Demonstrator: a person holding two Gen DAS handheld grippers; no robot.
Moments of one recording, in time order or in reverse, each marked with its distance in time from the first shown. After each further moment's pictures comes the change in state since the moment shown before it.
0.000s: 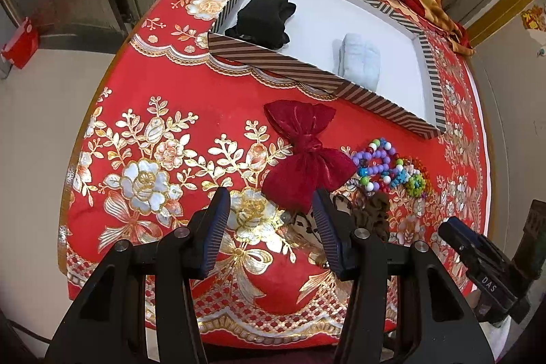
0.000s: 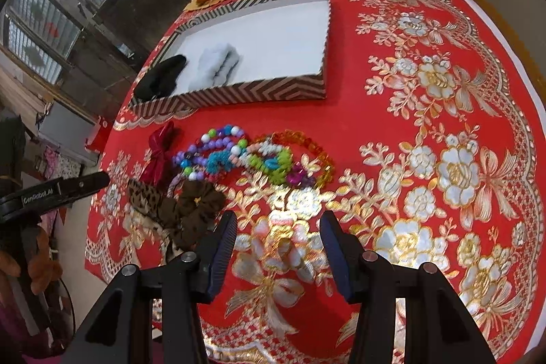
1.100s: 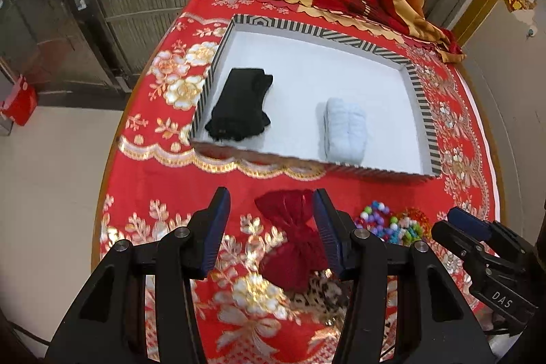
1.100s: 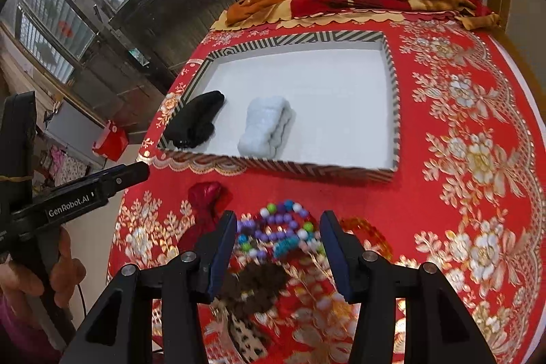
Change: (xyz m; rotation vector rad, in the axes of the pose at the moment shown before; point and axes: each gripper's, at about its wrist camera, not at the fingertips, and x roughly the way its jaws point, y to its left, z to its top) left arm -0.015 -0.025 0.062 0.144 -0.123 0.039; right arm 0.000 0.064 0.061 -0.063 -0.049 0.028
